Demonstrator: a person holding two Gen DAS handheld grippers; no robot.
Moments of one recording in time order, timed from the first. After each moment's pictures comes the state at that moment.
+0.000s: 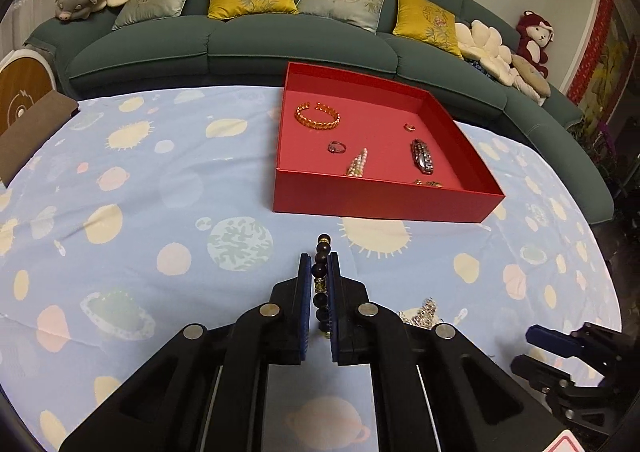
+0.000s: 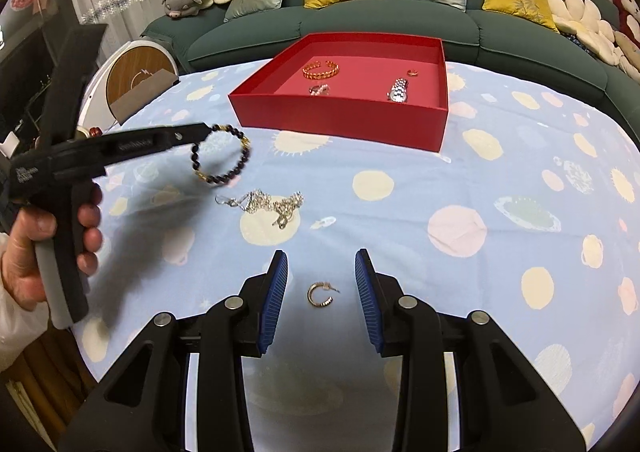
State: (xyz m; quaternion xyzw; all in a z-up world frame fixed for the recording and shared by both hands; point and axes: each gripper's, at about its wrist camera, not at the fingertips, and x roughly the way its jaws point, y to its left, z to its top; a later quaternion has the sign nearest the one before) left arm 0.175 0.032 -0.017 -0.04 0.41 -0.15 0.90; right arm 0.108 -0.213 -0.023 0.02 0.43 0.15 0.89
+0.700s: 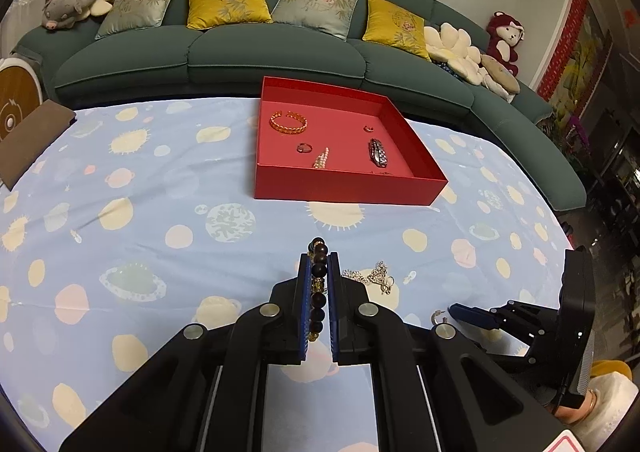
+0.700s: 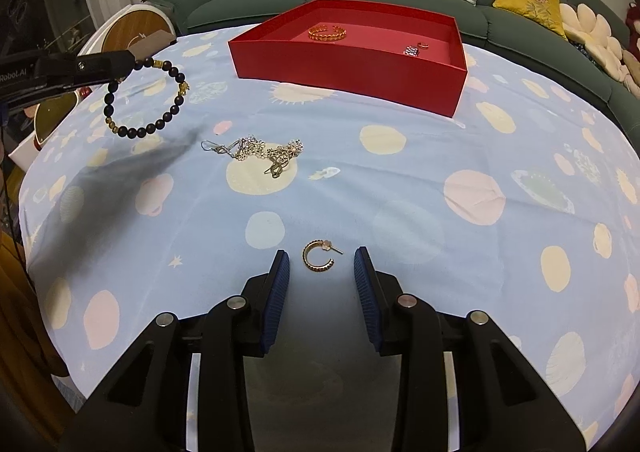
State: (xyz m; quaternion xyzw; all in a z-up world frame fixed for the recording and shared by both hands) left arm 0.128 0.039 0.014 -0.04 0.41 -0.20 0.89; right arm 0.105 -0.196 -0.053 -0.04 0.45 0.14 0.88
